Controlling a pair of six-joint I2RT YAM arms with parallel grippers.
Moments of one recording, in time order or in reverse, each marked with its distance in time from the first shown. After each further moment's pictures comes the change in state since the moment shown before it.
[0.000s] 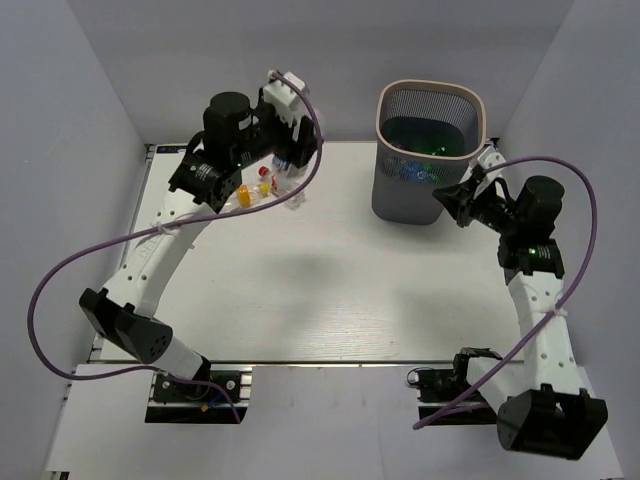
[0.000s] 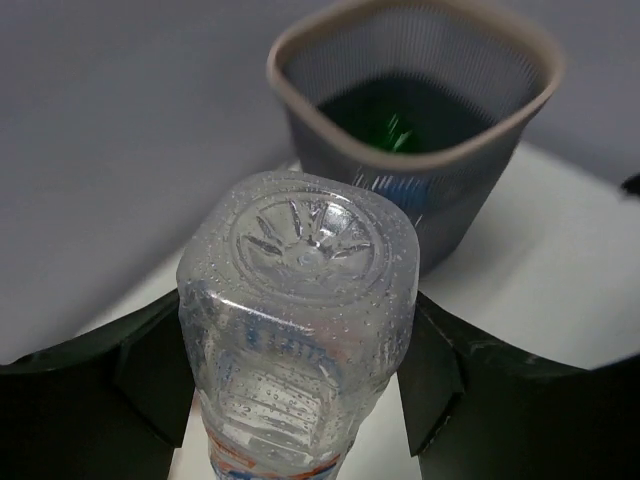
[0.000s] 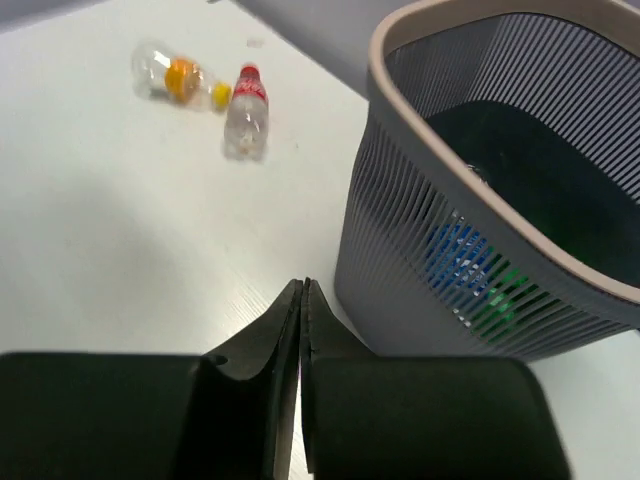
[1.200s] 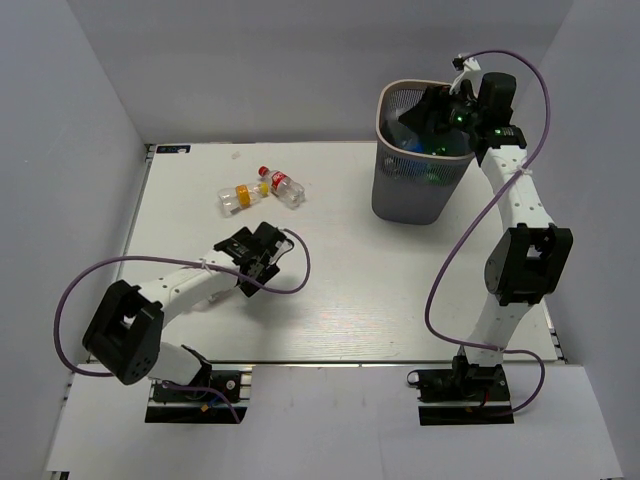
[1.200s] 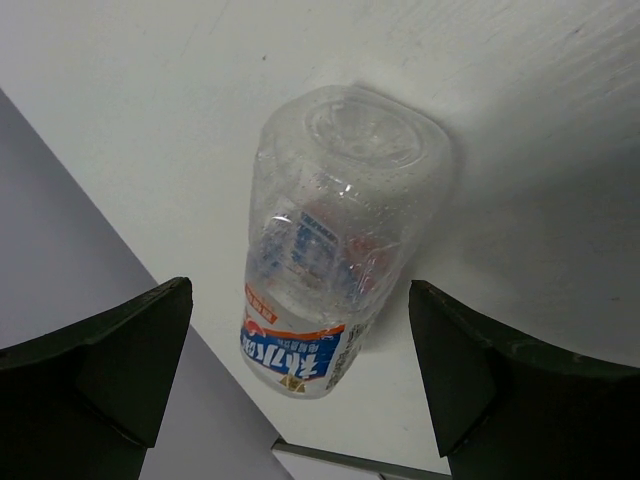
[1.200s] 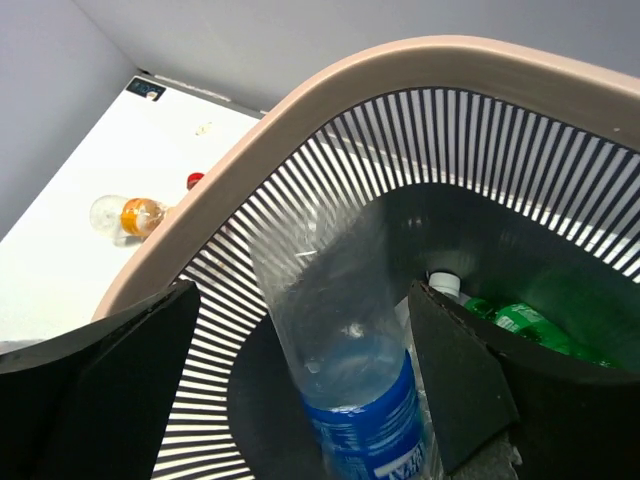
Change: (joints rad) left arm -0.118 -0.121 -0.898 -0.205 -0.798 0.140; right arm 0.118 0.873 0.885 -0.117 0.211 0.391
